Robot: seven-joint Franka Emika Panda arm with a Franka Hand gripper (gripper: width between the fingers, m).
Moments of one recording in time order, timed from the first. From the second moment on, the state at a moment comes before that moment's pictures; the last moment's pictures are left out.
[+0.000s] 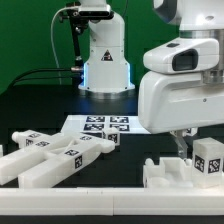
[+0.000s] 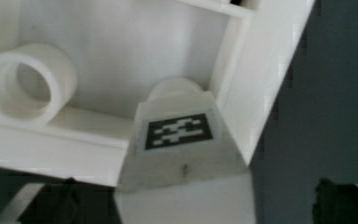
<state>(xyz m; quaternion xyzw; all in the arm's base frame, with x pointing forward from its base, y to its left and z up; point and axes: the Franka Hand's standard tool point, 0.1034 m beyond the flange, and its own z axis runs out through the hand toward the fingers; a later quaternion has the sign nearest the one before) 0.656 0.117 0.076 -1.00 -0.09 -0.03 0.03</state>
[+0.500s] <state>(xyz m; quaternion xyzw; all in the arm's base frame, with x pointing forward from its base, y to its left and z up) 0.657 0.114 0.075 -1.00 0.08 -0.03 0.03</state>
